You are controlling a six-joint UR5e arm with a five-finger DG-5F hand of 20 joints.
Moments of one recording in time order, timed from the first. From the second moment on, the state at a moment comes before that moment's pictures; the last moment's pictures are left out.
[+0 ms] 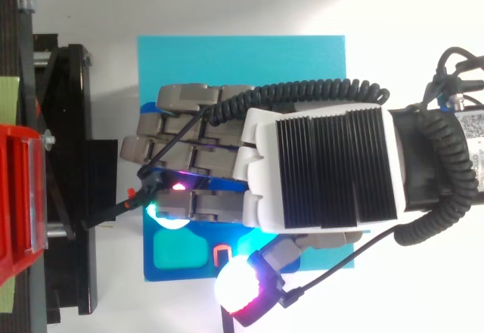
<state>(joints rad) 0.14 -2.21 -1.15 -3.04 -1.58 -1.44</state>
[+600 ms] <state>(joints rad) 0.12 -2.22 -1.15 -3.02 -1.61 -1.44</state>
